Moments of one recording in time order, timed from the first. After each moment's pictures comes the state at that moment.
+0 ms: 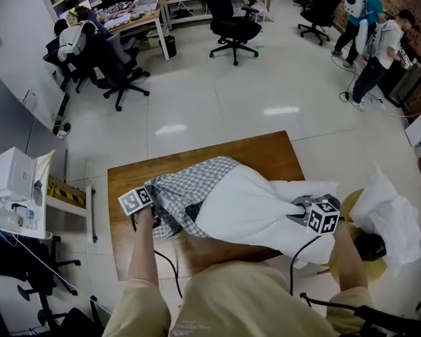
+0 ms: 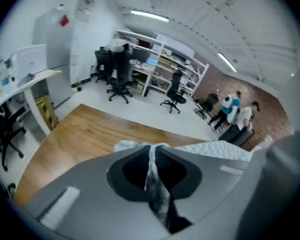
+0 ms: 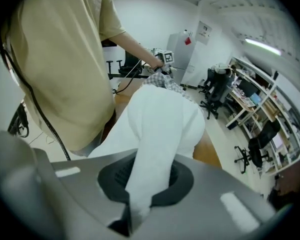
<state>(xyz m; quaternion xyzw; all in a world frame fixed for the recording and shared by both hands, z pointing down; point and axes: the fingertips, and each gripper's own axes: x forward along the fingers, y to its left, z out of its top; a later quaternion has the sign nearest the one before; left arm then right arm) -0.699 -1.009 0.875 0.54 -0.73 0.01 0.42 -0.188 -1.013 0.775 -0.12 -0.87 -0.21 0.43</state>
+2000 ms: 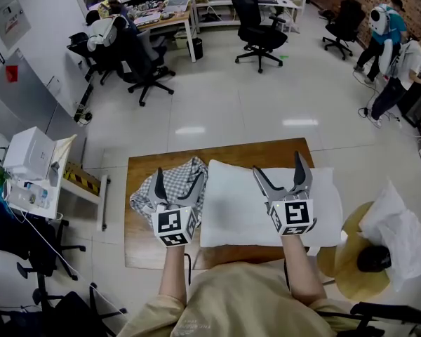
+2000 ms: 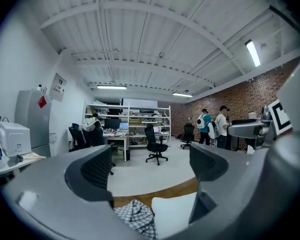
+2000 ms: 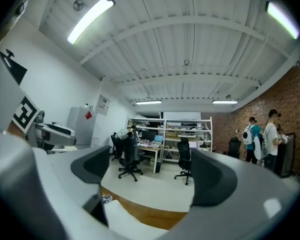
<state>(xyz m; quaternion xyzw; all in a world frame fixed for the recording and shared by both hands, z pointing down) -0.501 -0.927 0.543 0.64 -0.77 -0.02 -0.04 -0.285 -1.030 0.516 0.36 -0.93 -0.07 -0.09</state>
